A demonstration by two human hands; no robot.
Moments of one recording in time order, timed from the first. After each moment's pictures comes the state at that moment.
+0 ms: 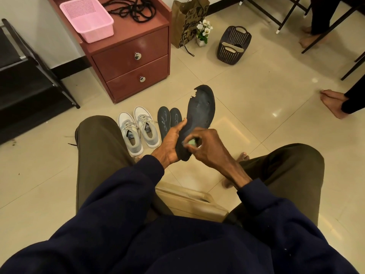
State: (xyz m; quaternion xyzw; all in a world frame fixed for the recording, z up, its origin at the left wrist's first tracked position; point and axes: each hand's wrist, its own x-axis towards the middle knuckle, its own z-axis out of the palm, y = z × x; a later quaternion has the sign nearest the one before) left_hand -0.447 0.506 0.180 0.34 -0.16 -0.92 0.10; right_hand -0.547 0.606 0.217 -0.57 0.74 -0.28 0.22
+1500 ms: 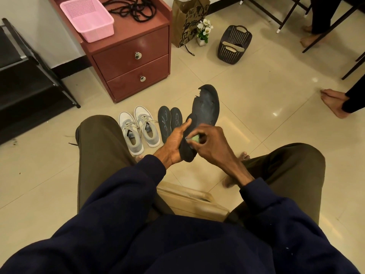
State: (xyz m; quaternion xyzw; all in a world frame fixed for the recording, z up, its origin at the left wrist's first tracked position) left_hand -0.451 0.511 0.177 0.33 -0.17 -0.92 0.09; right_hand -0.551 0.606 0.218 -0.53 0.75 -0.34 0.21
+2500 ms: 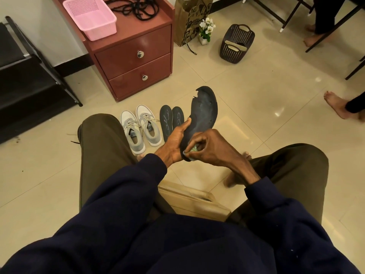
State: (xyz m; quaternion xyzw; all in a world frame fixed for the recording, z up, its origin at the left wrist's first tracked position) left_hand -0.449 0.509 0.176 0.35 -0.18 -0.91 0.10; right_hand -0.554 0.609 0.229 -0.58 0.69 -0.27 0.34
